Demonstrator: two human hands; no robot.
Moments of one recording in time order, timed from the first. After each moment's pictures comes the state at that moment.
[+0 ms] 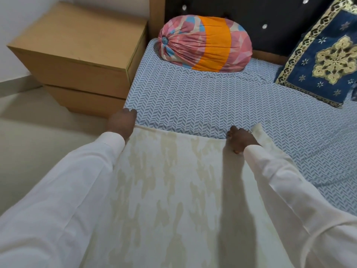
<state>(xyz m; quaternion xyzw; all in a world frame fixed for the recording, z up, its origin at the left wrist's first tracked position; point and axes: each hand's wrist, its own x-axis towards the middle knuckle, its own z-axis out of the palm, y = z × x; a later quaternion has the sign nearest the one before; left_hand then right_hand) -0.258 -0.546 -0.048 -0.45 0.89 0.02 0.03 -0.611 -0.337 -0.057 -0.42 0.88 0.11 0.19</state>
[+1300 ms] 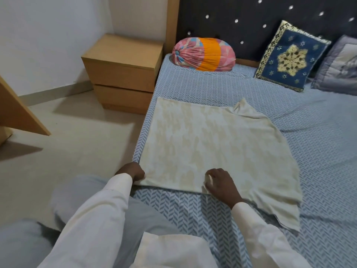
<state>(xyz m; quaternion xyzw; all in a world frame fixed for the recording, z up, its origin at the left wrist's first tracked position) 0.001 -0.223 -0.024 -0.58 0.73 0.30 0.20 -0.268 -0.006 -0.070 -0.51 0.83 -0.17 0.16</state>
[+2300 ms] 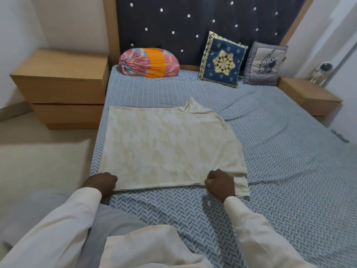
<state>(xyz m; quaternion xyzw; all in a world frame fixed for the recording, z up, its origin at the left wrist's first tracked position) -0.011 -0.201 -0.037 -0.27 0.93 -0.01 0.24 -0.301 0.106 -0.041 -0.31 0.95 -0.06 0.06</state>
